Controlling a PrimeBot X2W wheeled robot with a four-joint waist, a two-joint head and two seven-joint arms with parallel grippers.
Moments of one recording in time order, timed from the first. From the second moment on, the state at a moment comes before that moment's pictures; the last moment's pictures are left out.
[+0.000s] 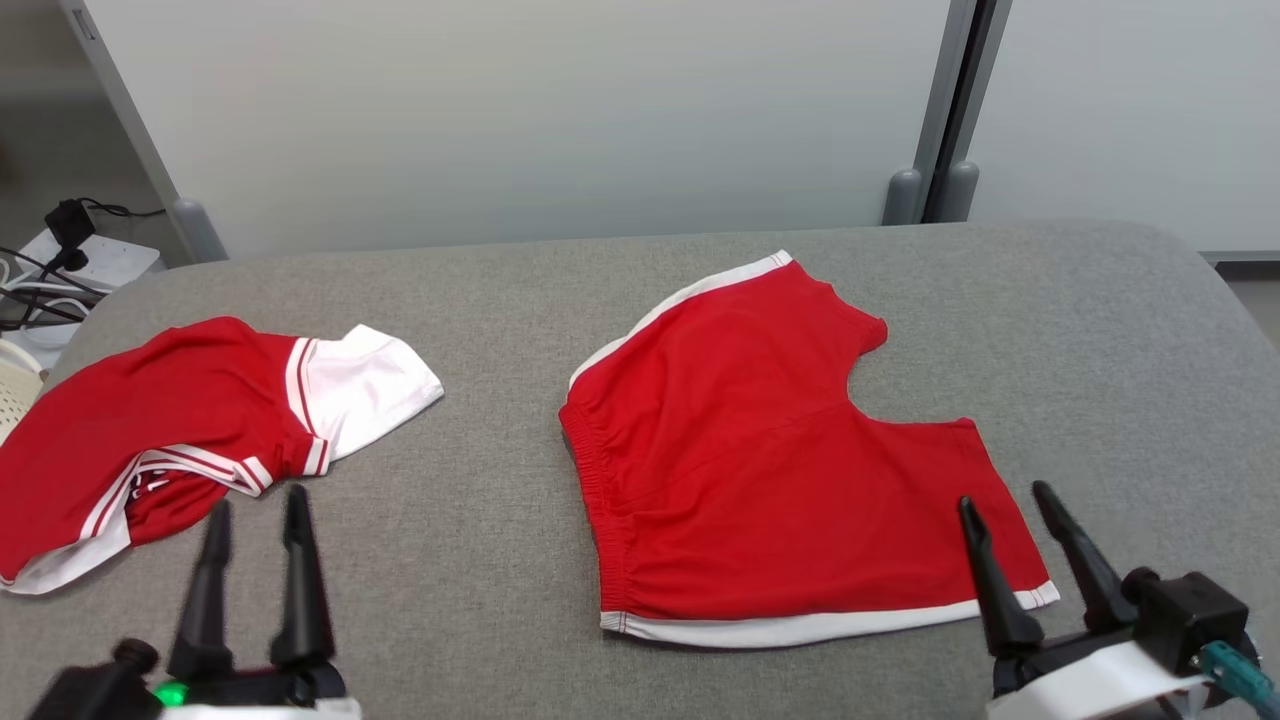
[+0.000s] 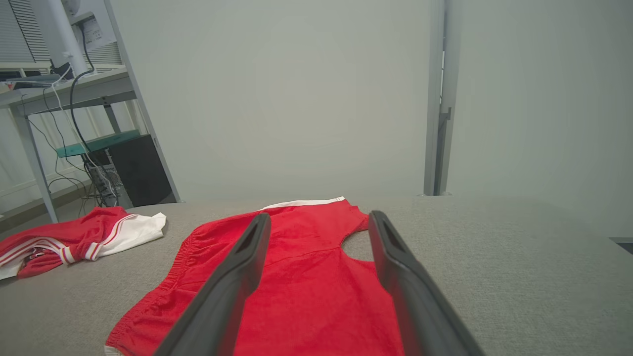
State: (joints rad) left arm 0.12 0.05 0.06 -0.07 -0.46 -0.06 -0.26; right arm -0.02 -0.15 0.16 0.17 0.31 0.13 -0.25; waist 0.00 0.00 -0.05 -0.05
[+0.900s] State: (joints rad) left arm 0.26 0.05 -0.14 -0.01 -0.21 0.00 -0.26; right arm 0.19 -0.14 0.07 0.04 0.26 0.13 -0.25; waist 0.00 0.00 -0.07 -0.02
